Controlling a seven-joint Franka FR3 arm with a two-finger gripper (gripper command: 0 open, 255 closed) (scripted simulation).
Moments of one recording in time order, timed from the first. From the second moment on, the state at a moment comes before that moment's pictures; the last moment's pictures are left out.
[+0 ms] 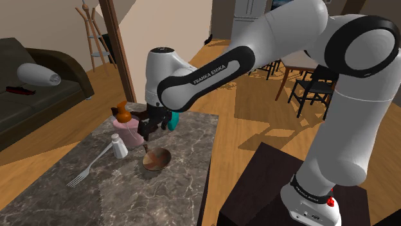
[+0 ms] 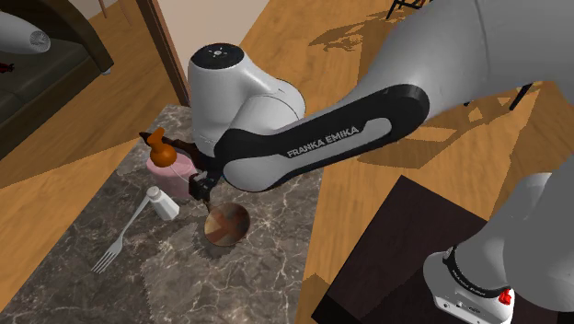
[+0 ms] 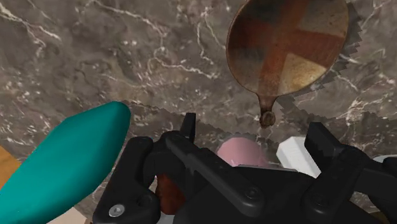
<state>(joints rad) 0.10 0.17 0.33 -1.98 -0.01 2.34 0.38</state>
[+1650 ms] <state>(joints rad) 0.15 0.37 0.32 -1.88 -0.07 2.43 0.45</state>
